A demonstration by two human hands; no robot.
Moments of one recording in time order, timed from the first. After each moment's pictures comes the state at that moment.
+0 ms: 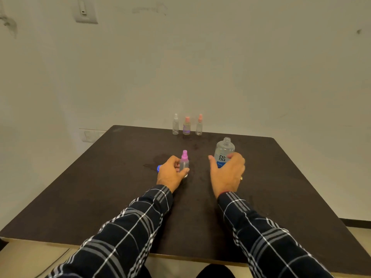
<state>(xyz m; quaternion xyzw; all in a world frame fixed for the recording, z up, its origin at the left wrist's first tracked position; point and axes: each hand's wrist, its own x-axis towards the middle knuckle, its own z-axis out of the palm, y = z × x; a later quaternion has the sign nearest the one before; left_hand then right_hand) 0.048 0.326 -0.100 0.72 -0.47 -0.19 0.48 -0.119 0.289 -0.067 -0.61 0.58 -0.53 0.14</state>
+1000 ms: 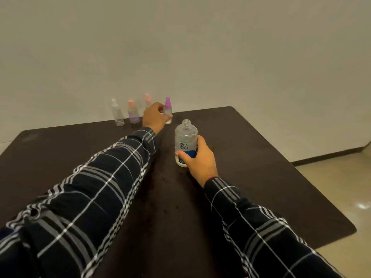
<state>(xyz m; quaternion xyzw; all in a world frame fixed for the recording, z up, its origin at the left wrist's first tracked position) 0.039 0.073 -0.065 0.67 -0.60 -0.13 0.42 -0.147 0.221 -0.088 -0.63 0.54 -0.43 0.34</state>
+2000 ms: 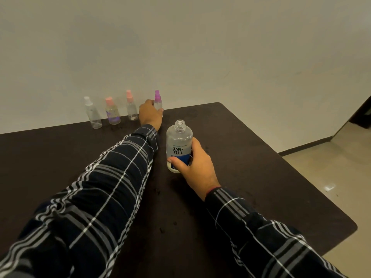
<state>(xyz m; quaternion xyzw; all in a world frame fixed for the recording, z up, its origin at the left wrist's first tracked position) 0.013 -0.011 -0.100 0.71 -0.53 -0.13 0.45 -0.146 0.218 -0.092 -0.64 0.55 -0.41 0.34</state>
